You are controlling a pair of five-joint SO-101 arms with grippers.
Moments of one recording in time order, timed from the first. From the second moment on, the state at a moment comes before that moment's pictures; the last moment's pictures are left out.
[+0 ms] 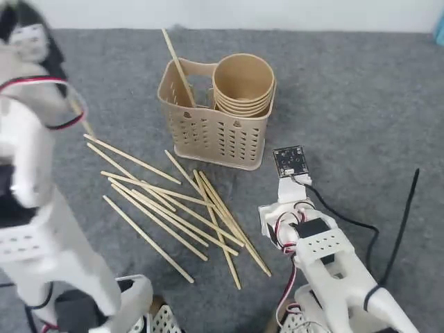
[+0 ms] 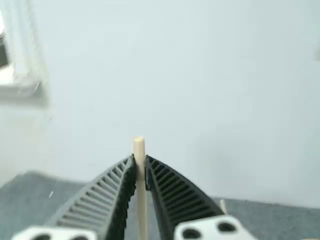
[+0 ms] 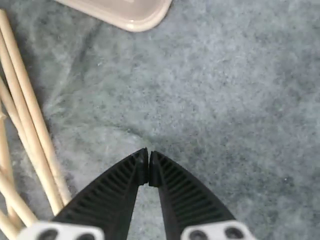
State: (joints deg) left arm -14.8 -20.4 -34.9 76.3 4.7; right arm -22.9 -38.7 77.6 30.9 -8.5
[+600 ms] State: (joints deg) left arm 2.7 -21.0 -10.9 33.9 3.2; right arm -22.5 -38.7 77.6 30.9 -8.5
